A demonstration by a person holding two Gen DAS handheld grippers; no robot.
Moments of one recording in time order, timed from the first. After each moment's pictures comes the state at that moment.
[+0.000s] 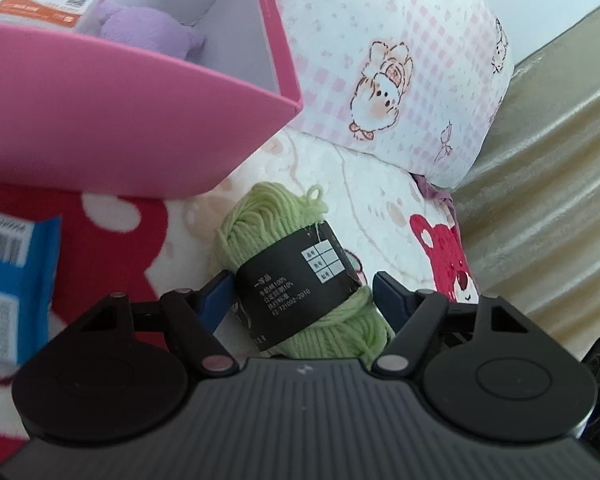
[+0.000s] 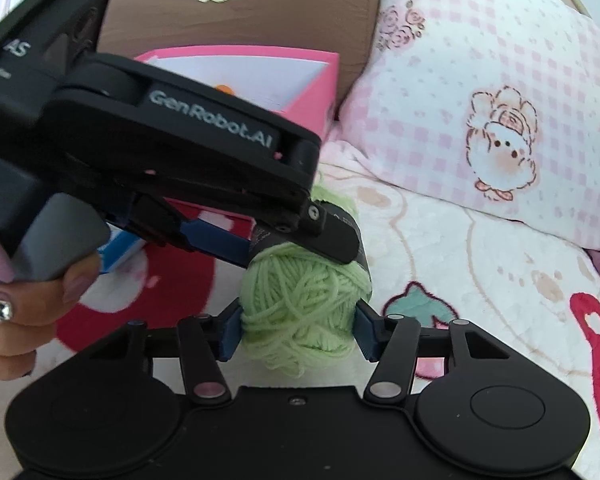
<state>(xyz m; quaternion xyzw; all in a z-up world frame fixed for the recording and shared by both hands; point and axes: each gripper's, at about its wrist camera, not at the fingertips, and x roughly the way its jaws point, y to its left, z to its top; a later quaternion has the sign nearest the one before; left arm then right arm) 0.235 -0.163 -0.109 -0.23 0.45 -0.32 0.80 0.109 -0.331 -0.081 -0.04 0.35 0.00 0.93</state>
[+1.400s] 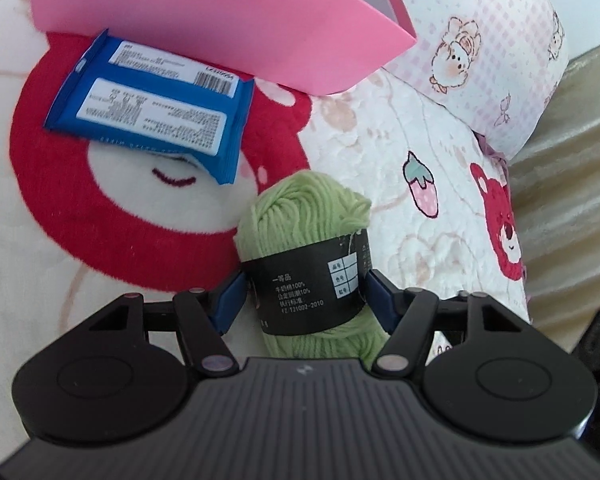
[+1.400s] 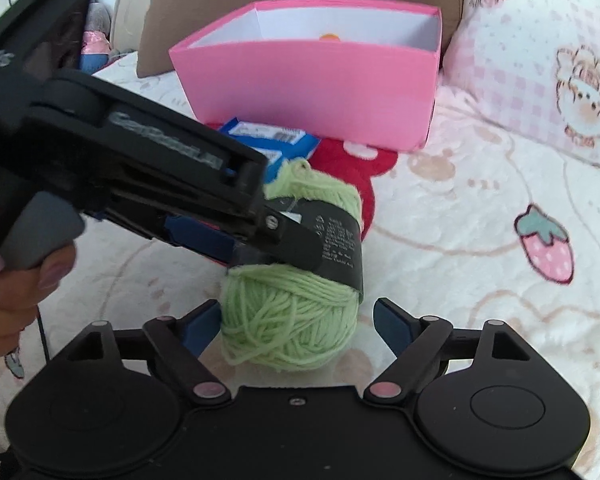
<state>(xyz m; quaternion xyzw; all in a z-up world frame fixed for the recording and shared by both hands) 0.149 -0.077 -0.119 -0.23 0.52 -0.23 0.79 0.068 -0.273 -0.105 0.01 0.43 0.08 0.90</state>
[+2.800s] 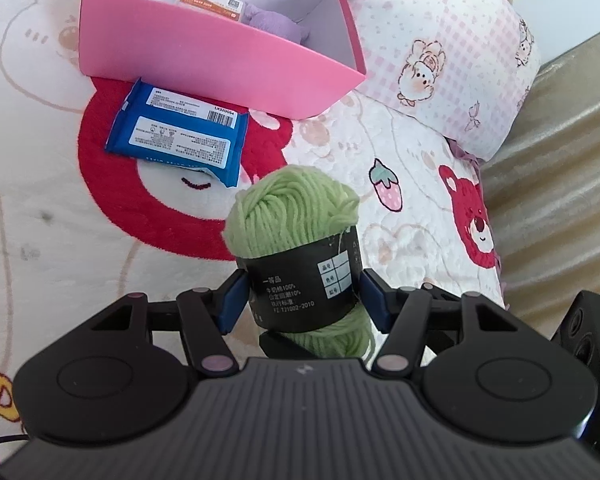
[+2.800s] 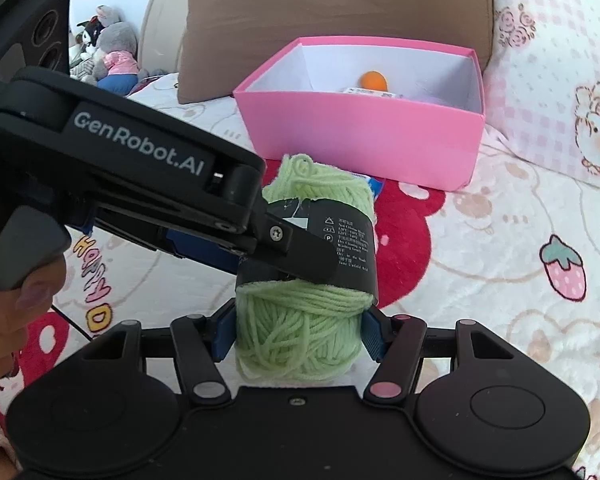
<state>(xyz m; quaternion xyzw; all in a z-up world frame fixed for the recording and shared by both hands) 0.103 -0.040 -0.041 -0.21 0.51 -0.23 0.80 0.014 -0.196 -0.062 0.02 0.41 0.10 0.91</state>
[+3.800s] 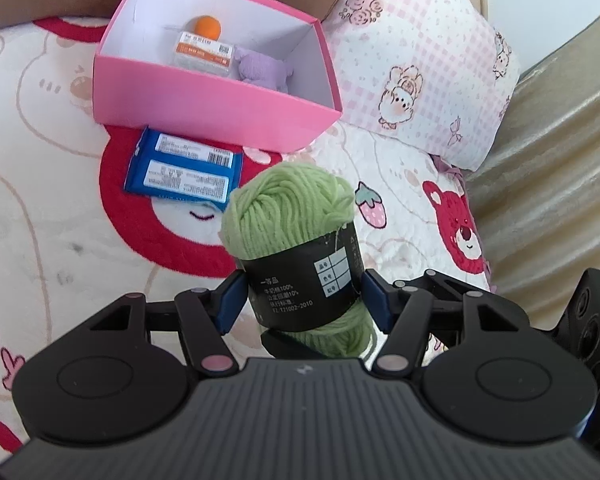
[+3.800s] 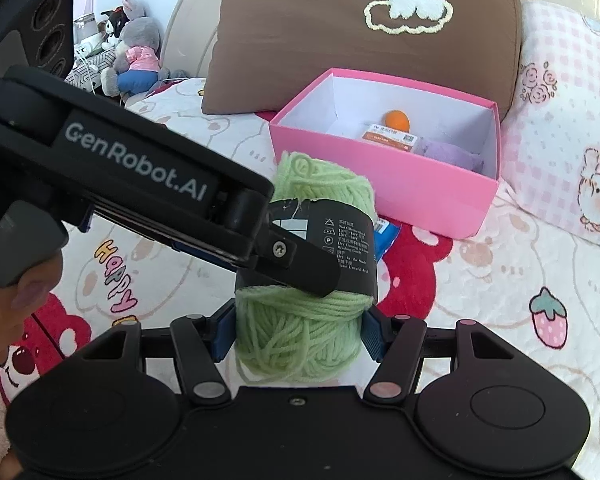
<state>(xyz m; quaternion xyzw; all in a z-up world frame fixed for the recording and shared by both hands) 0.089 -0.019 0.007 -0.20 0.48 -0.24 0.82 0.050 -0.175 -0.037 -0.02 0.39 0.11 0.91</state>
